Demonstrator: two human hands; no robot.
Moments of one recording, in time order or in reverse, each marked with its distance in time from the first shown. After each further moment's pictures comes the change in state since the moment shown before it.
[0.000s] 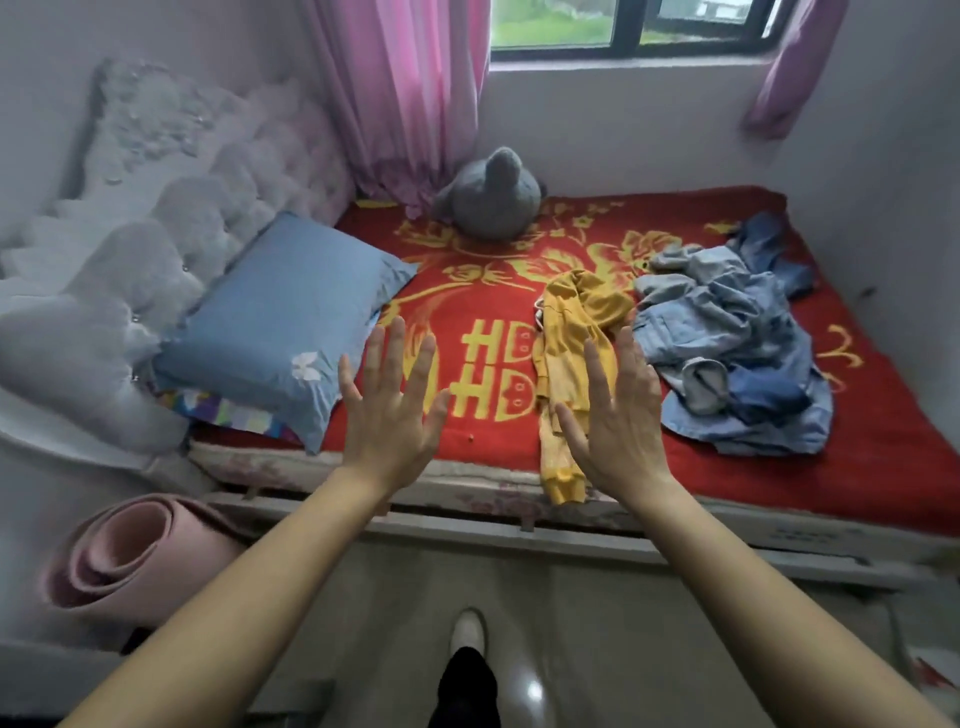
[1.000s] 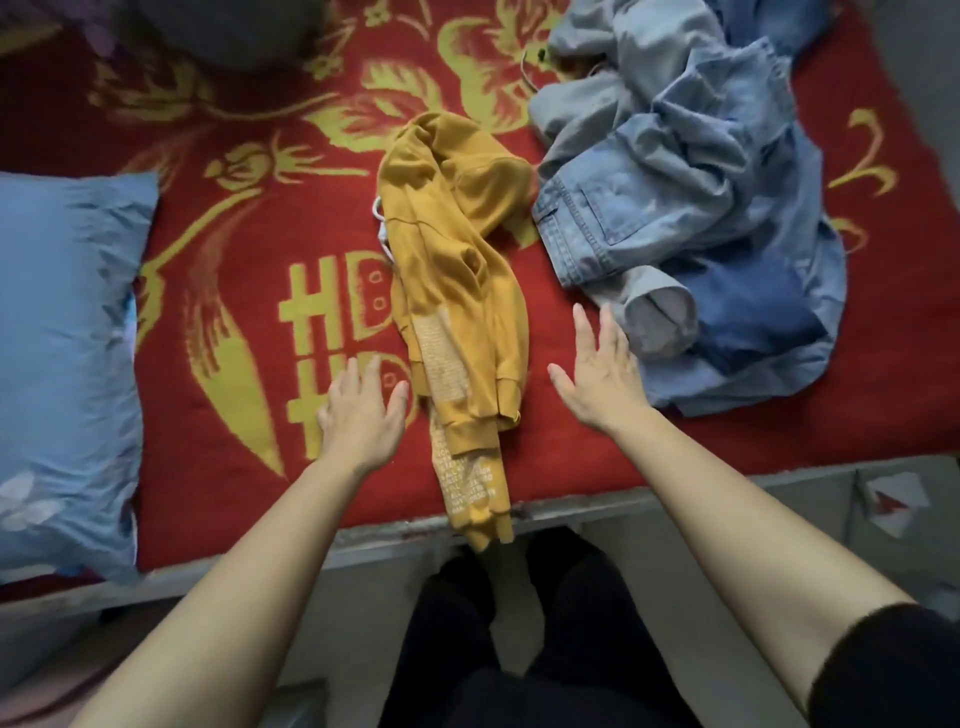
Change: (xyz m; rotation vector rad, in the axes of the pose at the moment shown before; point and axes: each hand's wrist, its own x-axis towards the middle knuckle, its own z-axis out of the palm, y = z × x) left_hand 0.304 0.128 0.383 -0.137 -0.886 -0.291; right_hand 0.183 0.349 0.277 0.165 -0.645 0.662
